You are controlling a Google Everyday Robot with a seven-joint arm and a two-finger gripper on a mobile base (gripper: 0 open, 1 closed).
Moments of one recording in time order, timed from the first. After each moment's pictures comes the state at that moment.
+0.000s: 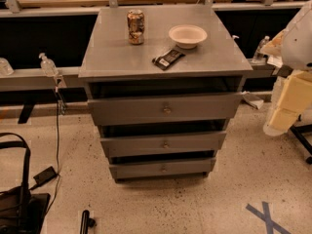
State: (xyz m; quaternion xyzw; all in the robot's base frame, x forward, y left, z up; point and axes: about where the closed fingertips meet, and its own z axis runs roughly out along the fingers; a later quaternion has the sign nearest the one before) arm 0.438 -0.217 0.976 -0.60 0.78 -0.03 0.16
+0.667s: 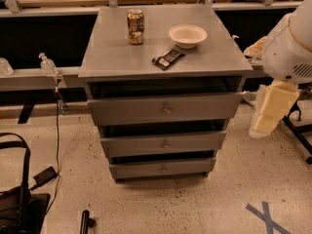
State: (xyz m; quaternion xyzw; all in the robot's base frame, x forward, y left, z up) arm 0.455 -0.197 0.957 -0.64 0.74 -0.06 0.18
